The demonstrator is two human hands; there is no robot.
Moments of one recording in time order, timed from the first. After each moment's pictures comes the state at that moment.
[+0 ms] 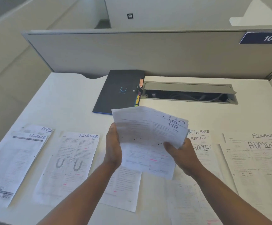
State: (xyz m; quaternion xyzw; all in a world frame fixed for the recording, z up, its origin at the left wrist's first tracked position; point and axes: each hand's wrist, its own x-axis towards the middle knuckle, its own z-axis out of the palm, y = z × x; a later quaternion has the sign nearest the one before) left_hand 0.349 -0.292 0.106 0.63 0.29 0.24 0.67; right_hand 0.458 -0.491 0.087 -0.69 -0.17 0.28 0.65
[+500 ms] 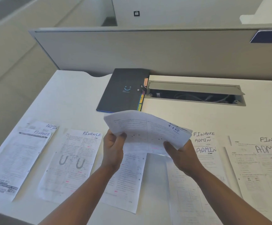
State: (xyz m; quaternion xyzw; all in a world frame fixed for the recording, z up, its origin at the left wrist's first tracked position) left_hand 0.334 -0.287 0.097 0.63 0.27 0.29 0.67; right_hand 0.459 -0.481 0.083 -0.71 -0.21 0.25 0.62
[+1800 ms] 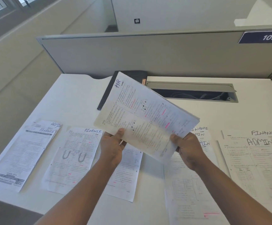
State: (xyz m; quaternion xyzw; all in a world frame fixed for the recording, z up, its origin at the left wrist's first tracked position) left_hand 0.332 -0.302 0.088 0.38 0.44 0.27 0.77; right_hand 0.469 -0.514 0.073 -0.59 -0.03 0.34 0.73
